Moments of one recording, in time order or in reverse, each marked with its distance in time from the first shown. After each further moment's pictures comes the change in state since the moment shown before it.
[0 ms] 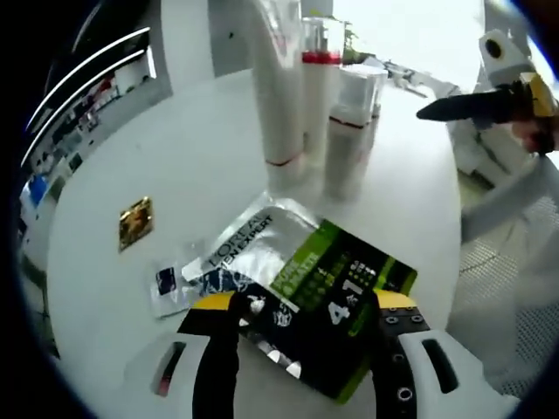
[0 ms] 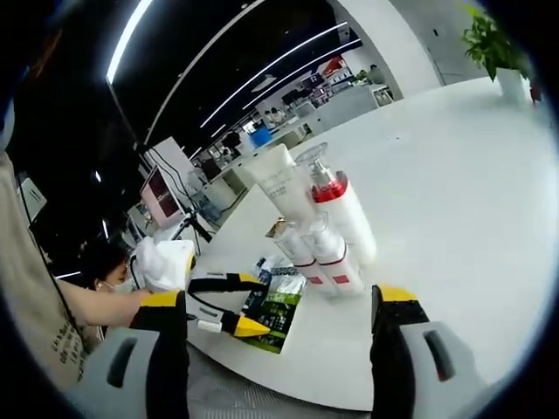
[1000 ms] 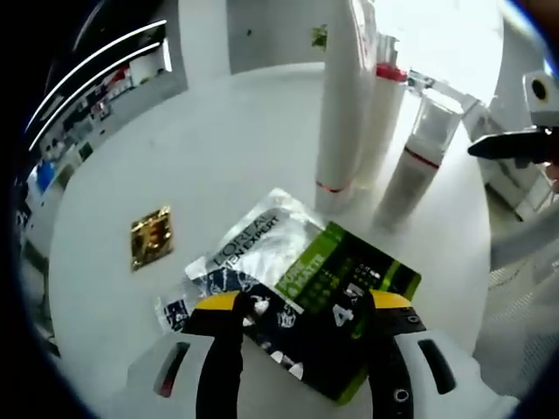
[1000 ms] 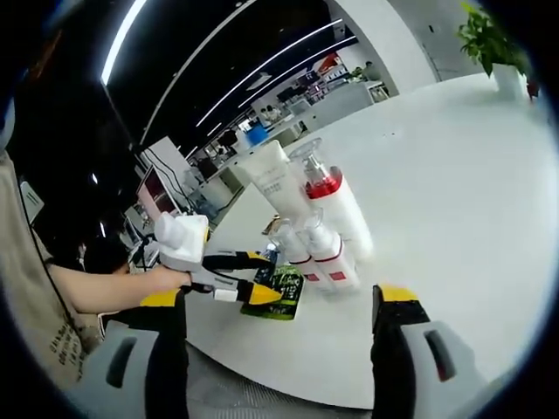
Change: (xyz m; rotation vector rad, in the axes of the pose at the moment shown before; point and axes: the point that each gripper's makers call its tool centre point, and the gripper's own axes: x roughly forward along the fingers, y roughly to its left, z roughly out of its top) left arm 0.016 0.034 0.021 -0.058 -0.003 0.045; right arm 0.001 -0.003 -0.003 0.012 0.015 -0.013
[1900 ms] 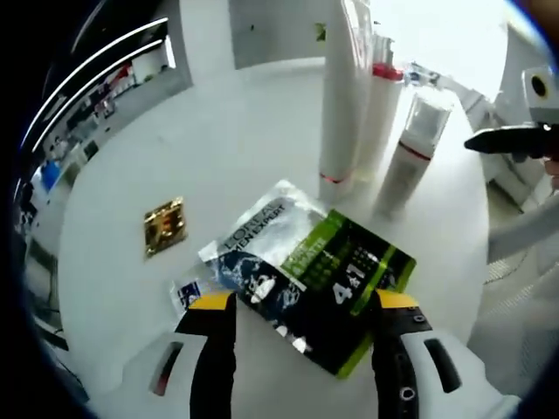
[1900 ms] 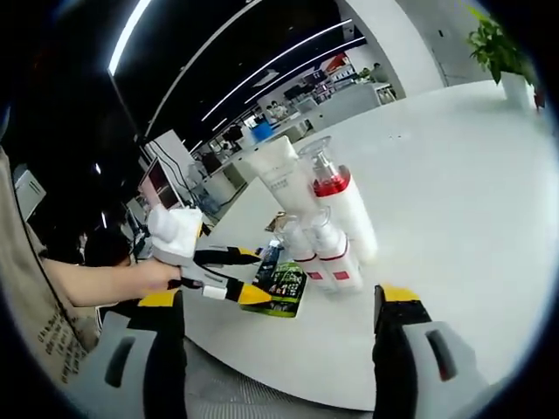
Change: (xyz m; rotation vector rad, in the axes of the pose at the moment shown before) left arm -0.026 0.004 -0.010 -0.005 0.031 0.040; right arm 0.001 0.005 -0.002 -0.048 0.010 0.014
